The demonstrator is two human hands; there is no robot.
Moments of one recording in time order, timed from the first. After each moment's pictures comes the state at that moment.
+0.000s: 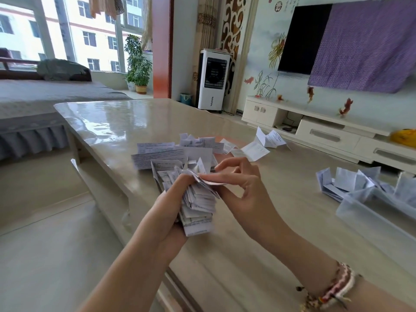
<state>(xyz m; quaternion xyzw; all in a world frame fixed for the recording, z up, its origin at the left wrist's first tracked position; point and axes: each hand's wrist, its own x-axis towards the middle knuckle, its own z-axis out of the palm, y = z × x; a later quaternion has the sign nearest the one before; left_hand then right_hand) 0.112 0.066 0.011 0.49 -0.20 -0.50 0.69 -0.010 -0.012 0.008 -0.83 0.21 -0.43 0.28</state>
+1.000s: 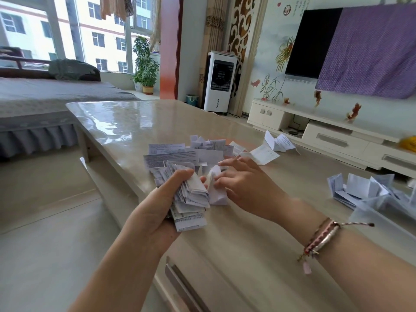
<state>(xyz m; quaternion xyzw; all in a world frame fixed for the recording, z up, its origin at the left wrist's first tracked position) 0.136 0.087 0.018 0.35 -0.12 -0.57 0.74 0.004 -0.080 0.006 -0.96 0.10 -0.19 -0.19</state>
